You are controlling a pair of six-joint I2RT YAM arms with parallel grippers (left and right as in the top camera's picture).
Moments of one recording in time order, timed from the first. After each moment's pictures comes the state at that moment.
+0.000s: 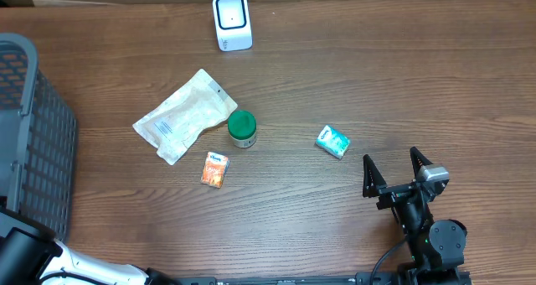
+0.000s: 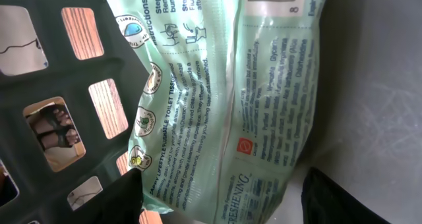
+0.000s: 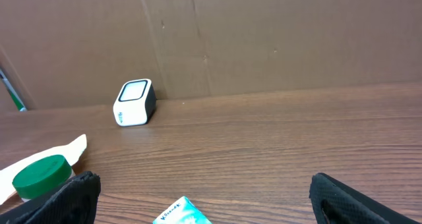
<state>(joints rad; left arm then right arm) 1.06 2.03 1.51 -1.14 -0.34 -0.42 0.11 0.01 0.02 -0.03 -0.10 0.17</state>
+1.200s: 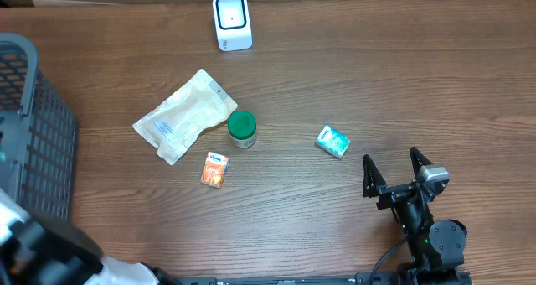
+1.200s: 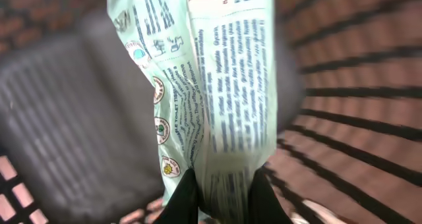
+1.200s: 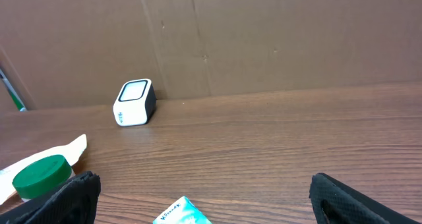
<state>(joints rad) 0.78 1.73 1.79 -1.18 -0.01 -0.42 0.11 0.01 0.02 -0.03 -0.10 0.17</state>
